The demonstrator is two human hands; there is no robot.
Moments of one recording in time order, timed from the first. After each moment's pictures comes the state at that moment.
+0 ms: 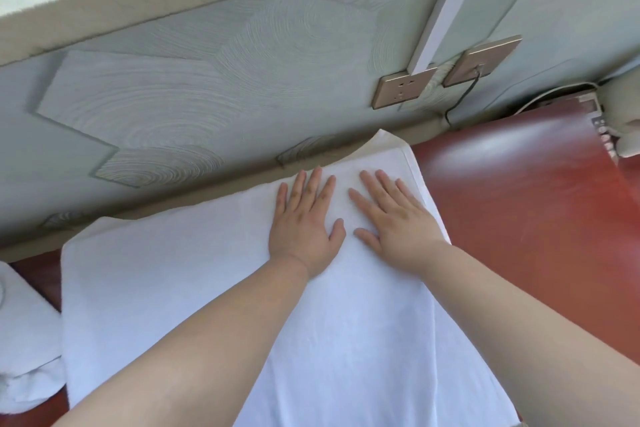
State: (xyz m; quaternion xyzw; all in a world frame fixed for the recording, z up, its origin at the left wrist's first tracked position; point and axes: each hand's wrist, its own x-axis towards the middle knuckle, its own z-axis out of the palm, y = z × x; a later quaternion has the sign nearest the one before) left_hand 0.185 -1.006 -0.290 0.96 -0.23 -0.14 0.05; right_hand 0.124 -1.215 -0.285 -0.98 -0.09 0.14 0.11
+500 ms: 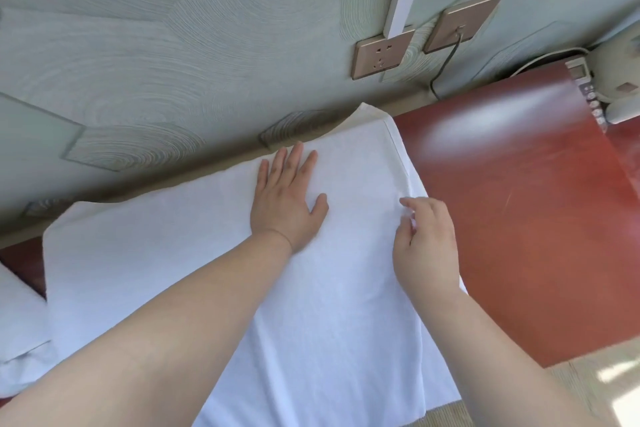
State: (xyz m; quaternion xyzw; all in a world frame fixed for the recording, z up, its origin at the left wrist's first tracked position) left_hand 0.187 -1.004 -0.296 0.96 -0.23 -0.12 0.06; right_hand 0.040 -1.194 -0.252 -0.88 0.31 -0.05 0.36
